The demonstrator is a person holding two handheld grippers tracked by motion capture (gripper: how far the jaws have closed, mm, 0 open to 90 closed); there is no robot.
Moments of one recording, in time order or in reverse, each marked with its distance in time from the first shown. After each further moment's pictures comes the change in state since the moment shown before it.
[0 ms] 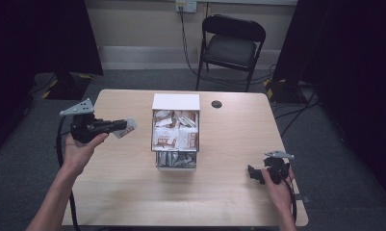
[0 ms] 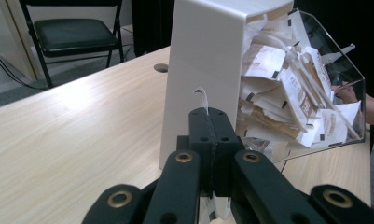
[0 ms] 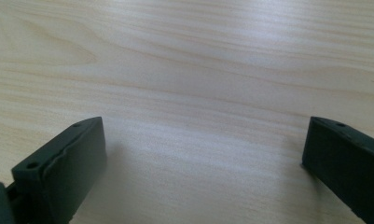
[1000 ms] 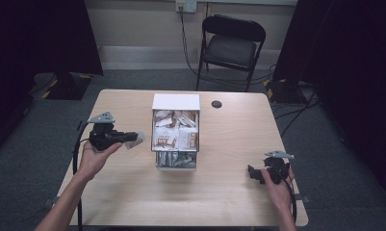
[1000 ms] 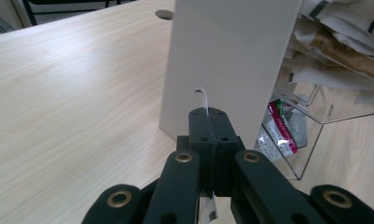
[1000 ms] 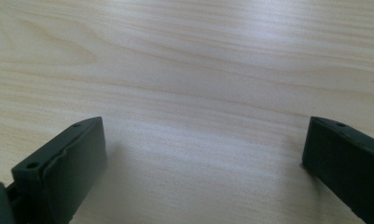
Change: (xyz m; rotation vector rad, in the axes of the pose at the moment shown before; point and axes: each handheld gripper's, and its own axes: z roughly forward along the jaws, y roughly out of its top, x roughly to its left) left arm 0.007 -0.038 0.049 0.157 0.007 -0.038; right arm 0.000 0.000 0.000 0.000 0.000 0.000
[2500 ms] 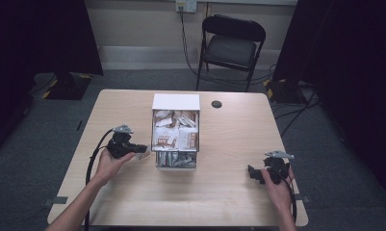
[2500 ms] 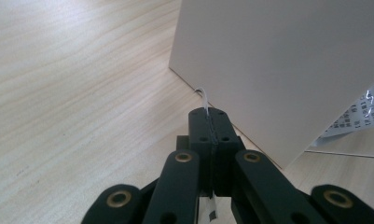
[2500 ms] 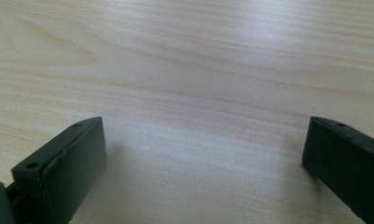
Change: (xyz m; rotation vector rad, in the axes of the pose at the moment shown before) left arm 0.019 -0.044 0.064 0.165 0.021 -0.079; right arm 0.000 0.000 0.000 0.000 -0.001 0.000
